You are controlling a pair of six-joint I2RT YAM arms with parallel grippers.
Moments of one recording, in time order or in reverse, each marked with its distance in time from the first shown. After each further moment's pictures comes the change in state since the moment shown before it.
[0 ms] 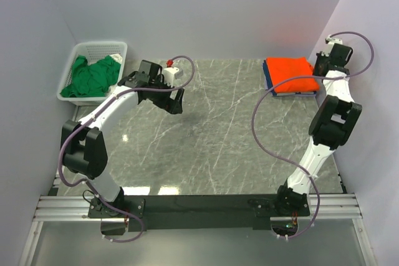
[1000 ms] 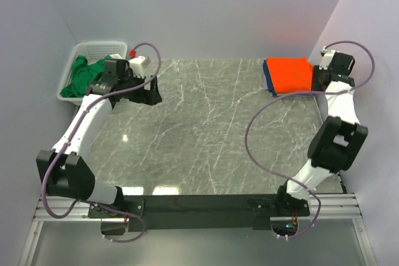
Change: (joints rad) left arm 0.194 -0.235 -0.070 -0.021 -0.009 -0.133; right arm 0.009 -0.357 -0.313 -0.208 0.065 -0.135
